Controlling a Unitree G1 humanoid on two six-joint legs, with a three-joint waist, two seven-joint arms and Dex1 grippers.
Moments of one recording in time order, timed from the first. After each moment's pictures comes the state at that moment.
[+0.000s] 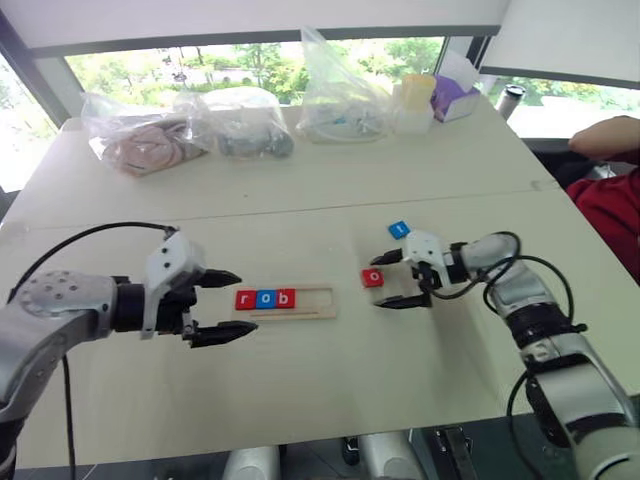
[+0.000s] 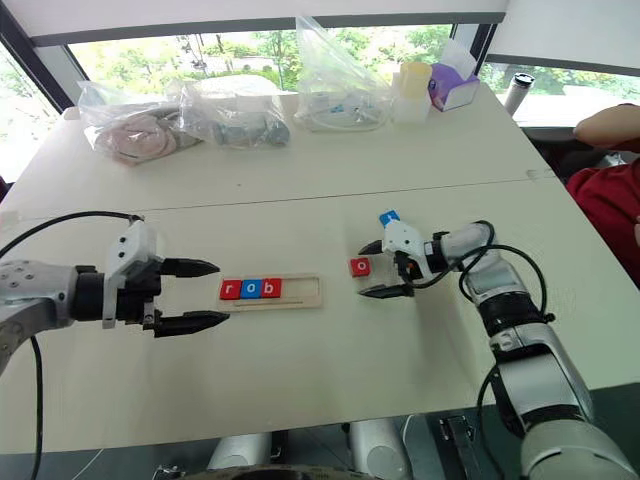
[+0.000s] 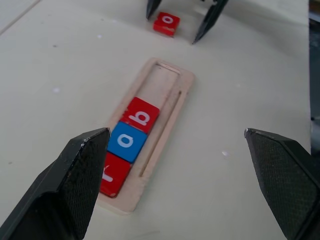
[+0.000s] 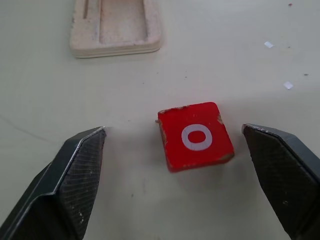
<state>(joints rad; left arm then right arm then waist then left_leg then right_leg) -0.11 1.00 0.26 -0.59 -0.74 0.88 -0.96 -0.72 -0.56 0.24 0.71 0.09 -0.17 1.40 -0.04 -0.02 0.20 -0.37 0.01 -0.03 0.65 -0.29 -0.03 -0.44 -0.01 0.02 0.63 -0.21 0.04</state>
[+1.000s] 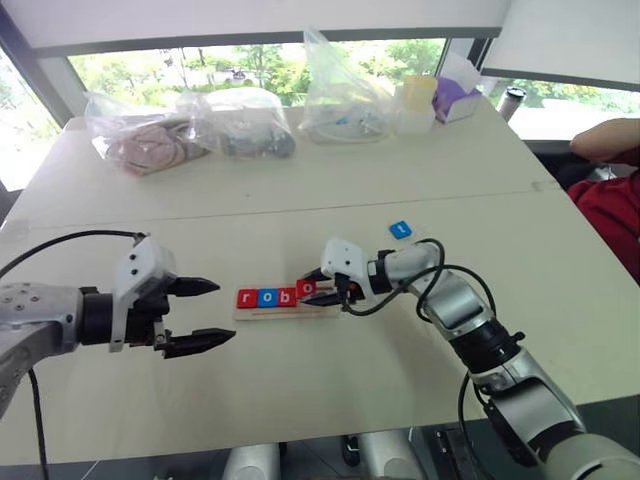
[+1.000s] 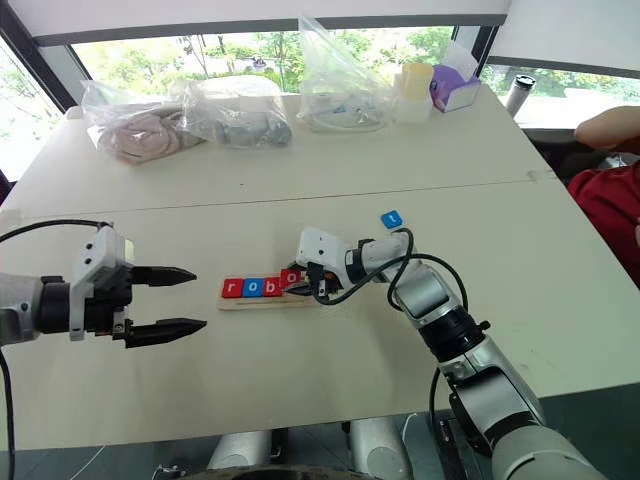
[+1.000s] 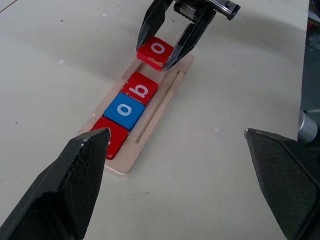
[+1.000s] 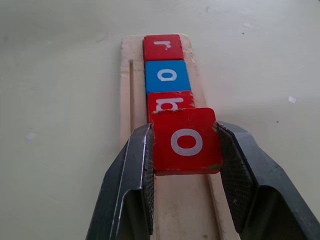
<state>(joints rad) 0.04 1.06 0.37 -0.58 -0.78 0.85 -1.01 -0.62 -0.39 0.41 0.07 0.06 0.37 1.09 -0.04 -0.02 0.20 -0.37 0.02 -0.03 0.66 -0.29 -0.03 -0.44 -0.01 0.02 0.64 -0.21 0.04</state>
